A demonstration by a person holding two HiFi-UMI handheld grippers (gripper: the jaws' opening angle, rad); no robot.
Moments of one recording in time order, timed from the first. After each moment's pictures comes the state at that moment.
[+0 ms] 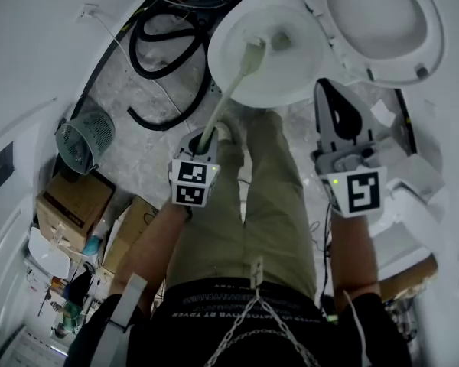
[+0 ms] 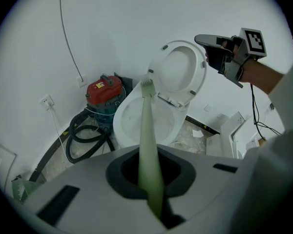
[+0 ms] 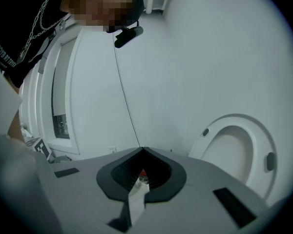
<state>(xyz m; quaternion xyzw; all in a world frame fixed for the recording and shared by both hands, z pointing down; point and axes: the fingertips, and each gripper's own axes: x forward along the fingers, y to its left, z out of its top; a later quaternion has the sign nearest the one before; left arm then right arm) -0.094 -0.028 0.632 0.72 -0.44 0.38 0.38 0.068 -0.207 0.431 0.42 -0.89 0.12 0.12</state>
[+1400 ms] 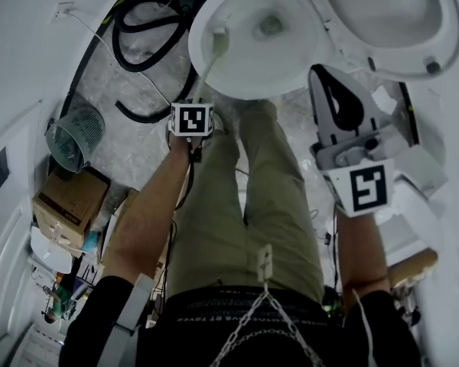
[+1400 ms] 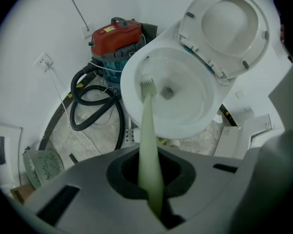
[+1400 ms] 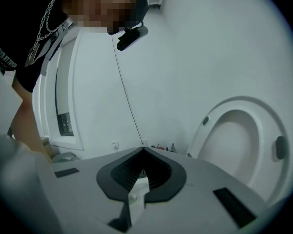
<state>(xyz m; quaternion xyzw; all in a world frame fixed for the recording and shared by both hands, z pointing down) -0.114 -0.038 0.785 0.54 -0.42 0.52 0.51 0.088 -0.219 0.477 0.39 -0.90 0.14 0.13</state>
